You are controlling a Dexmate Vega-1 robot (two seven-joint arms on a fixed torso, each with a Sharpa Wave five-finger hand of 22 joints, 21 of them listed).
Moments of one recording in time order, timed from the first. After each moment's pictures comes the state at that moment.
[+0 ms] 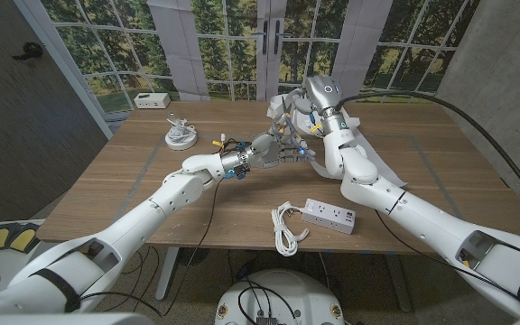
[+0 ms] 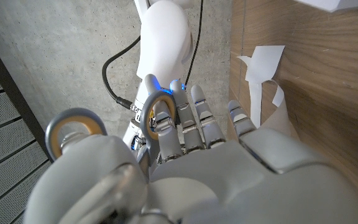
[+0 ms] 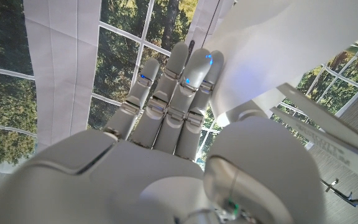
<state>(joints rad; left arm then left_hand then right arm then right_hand) 0.66 0.49 0.61 -1.37 -0.84 -0.04 -0.87 0.48 -0.04 -0.33 0.13 0.39 0.88 0.04 0.24 0.71 0.43 -0.05 1.00 0.88 0.45 0.00 0.26 0.61 0.09 0.21 0.23 0.21 -0.61 -0.54 -0.82 -1.71 -0.88 -0.50 -0.49 0.72 0.05 0.61 -0.16 0.84 1.17 0.02 0.50 0.46 1.25 -0.11 0.94 0.53 1.10 -0.17 0.23 0.73 0.58 0.02 0.59 0.18</state>
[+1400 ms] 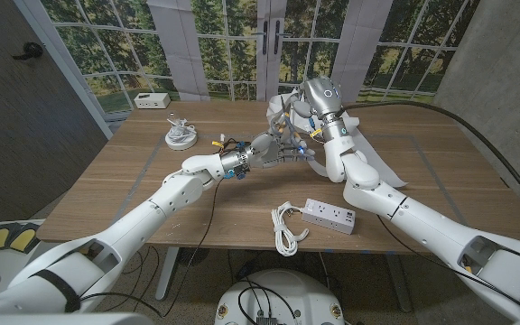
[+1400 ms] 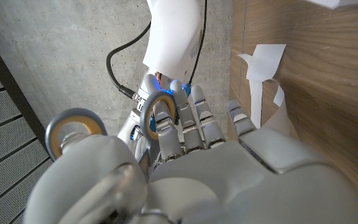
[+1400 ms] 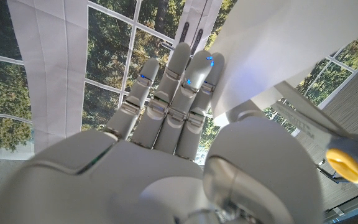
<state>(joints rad) 0.67 0.49 0.60 -1.37 -0.84 -0.05 -0.86 0.48 -0.04 -0.33 0.13 0.39 0.88 0.05 0.23 0.71 0.42 -0.05 1.01 0.87 0.45 0.00 0.25 0.61 0.09 0.21 0.23 0.21 -0.64 -0.55 -0.81 -1.68 -0.88 -0.42 -0.60 0.71 0.05 0.58 -0.16 0.78 1.15 0.02 0.48 0.45 1.23 -0.12 0.96 0.51 1.12 -0.19 0.23 0.76 0.58 0.02 0.60 0.18</state>
